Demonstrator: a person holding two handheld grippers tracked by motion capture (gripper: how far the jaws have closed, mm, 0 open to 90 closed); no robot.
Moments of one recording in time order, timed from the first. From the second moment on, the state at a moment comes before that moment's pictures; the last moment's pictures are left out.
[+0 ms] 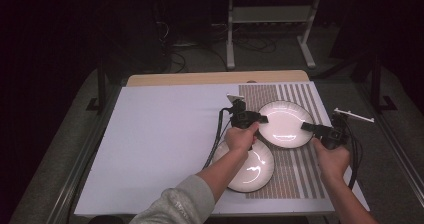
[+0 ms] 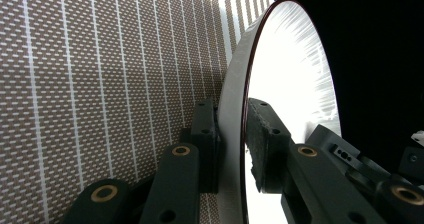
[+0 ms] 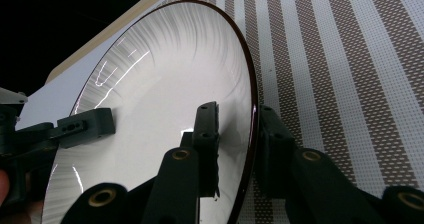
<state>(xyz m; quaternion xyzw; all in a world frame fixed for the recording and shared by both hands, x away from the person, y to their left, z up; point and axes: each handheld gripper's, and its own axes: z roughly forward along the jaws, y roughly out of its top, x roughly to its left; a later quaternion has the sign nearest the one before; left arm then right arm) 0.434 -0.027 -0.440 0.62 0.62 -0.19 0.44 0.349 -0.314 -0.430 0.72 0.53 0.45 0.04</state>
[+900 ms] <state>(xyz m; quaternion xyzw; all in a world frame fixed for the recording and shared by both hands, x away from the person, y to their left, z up) 0.442 -0.043 -0.442 0.66 0.62 -0.17 0.39 0.353 -0.321 -0.442 0.73 0.53 0.43 0.04</state>
